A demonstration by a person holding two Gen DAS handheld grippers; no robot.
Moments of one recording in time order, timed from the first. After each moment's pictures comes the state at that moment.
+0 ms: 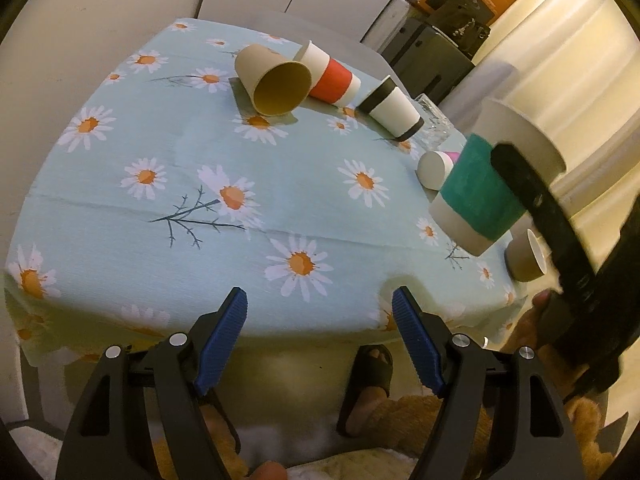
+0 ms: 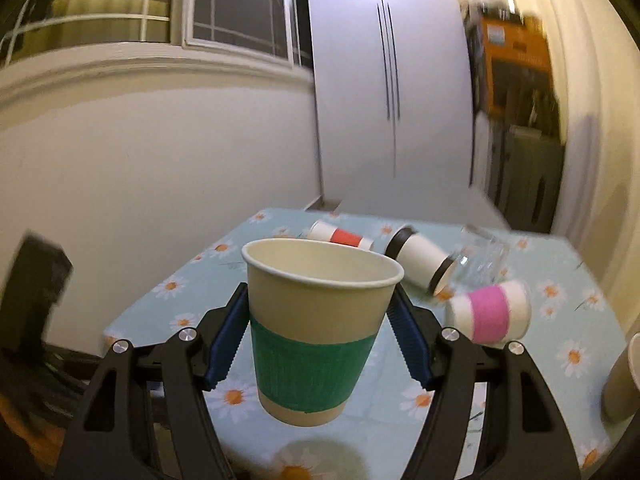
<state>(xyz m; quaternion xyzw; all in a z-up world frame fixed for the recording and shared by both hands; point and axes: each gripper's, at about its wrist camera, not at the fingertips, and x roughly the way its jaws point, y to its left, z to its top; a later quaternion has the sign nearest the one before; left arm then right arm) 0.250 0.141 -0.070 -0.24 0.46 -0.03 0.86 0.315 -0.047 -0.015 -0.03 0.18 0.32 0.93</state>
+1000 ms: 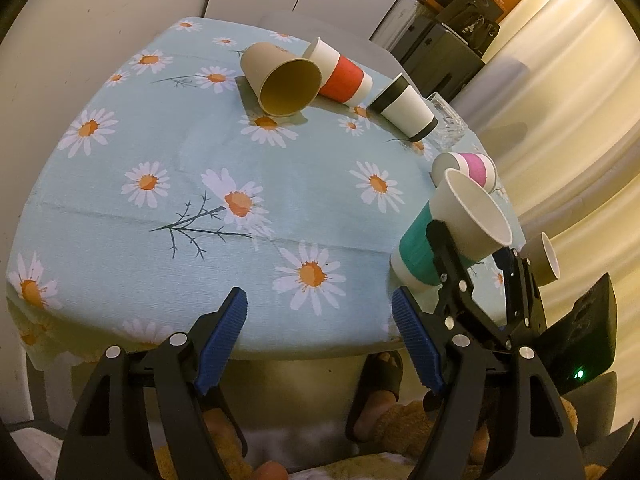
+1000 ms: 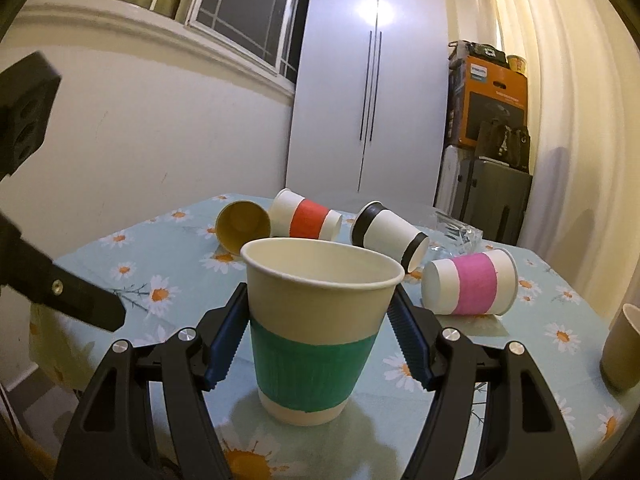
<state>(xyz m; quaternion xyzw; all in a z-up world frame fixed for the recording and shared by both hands) 0.261 0.141 -0.076 -0.23 0.46 -0.01 0.85 0.299 -0.039 -0.099 -0.08 0.14 0.26 0.95</state>
